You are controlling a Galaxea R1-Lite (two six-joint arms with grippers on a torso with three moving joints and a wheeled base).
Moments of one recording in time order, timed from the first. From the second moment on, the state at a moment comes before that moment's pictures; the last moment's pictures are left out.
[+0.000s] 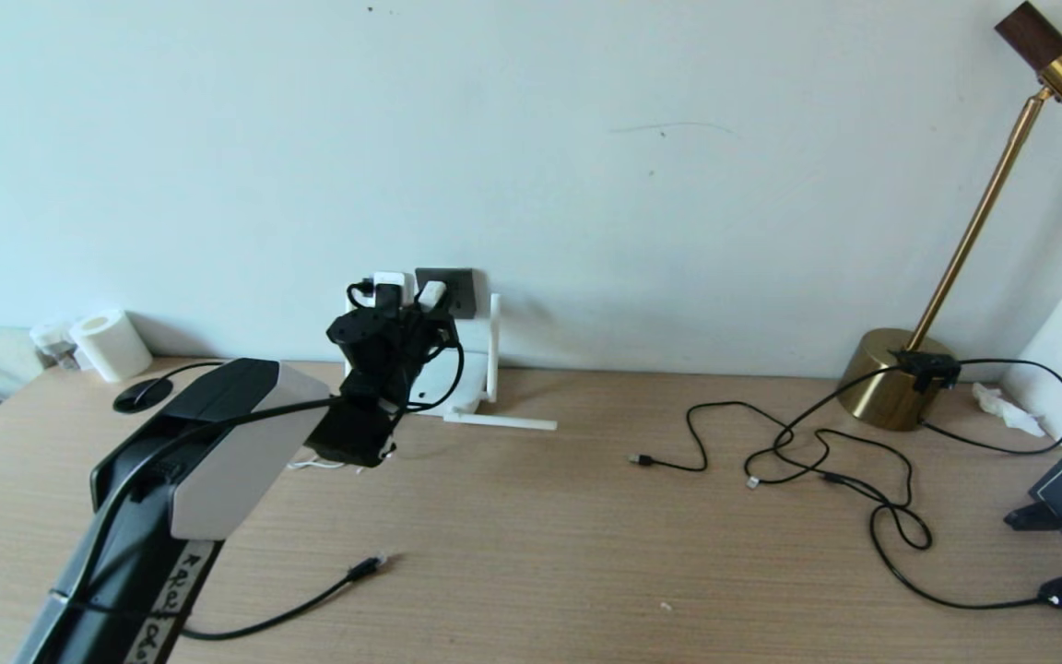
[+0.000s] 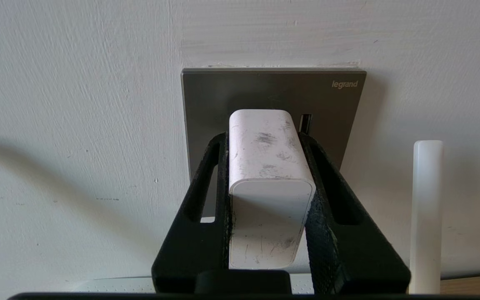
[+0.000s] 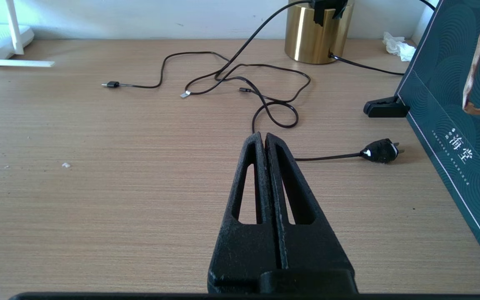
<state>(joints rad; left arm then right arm) -0.26 2.64 -1.75 -1.22 0.03 0.04 0.00 0.00 0.00 -0.01 -0.03 0.04</state>
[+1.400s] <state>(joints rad) -0.26 2.63 -1.79 -1.18 0.09 0.04 0.00 0.00 0.00 -0.01 -0.03 0.04</state>
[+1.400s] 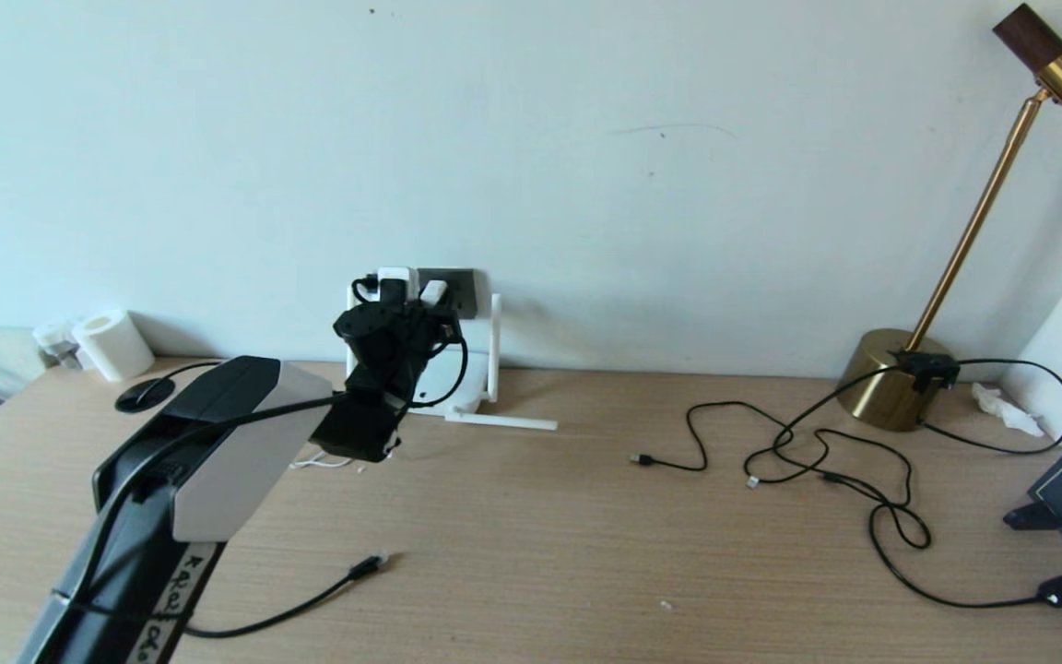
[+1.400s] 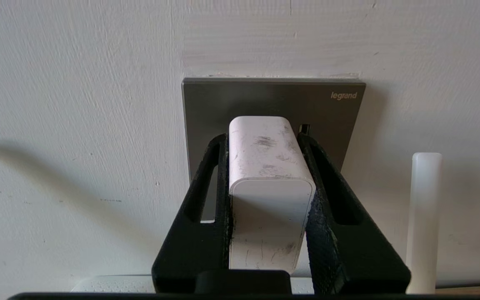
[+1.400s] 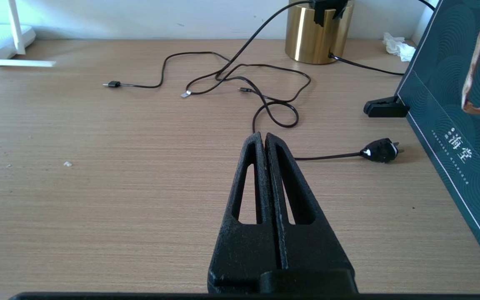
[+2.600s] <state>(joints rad) -0.27 2.65 -1.81 -1.17 0.11 0.04 0.00 0.00 -0.01 -0.01 -0.03 0.04</state>
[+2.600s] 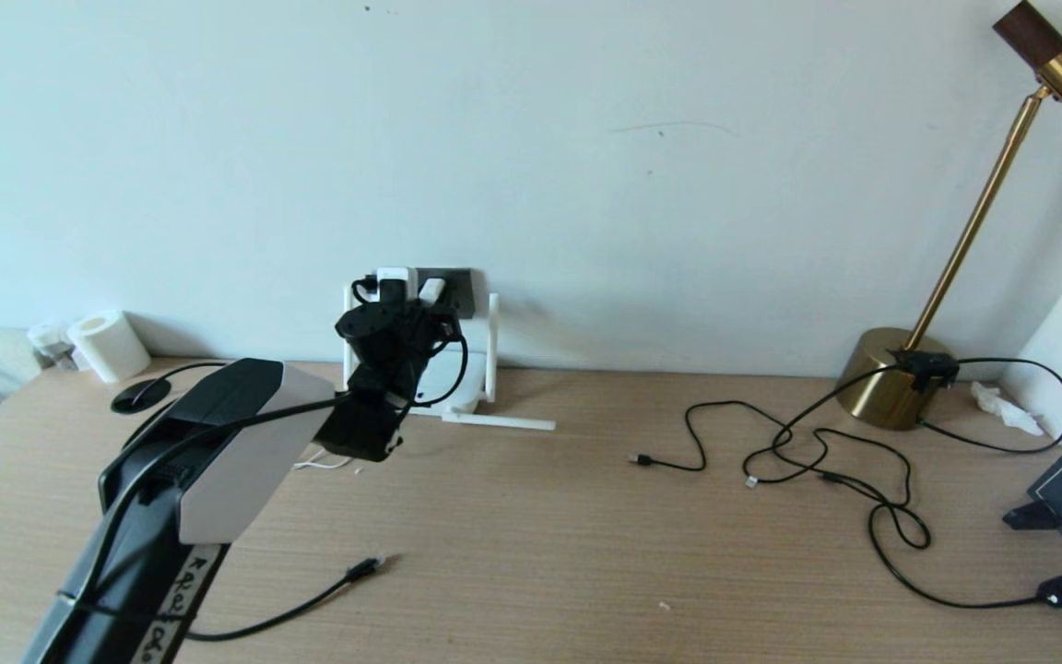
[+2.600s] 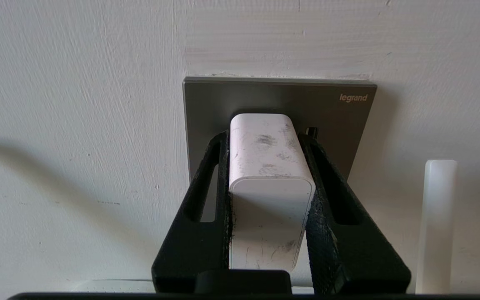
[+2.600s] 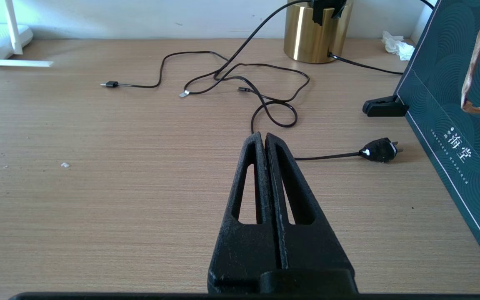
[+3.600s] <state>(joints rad) -0.26 2.67 -1.83 -1.16 0.11 0.04 0.00 0.00 0.00 -0.01 -0.03 0.04</state>
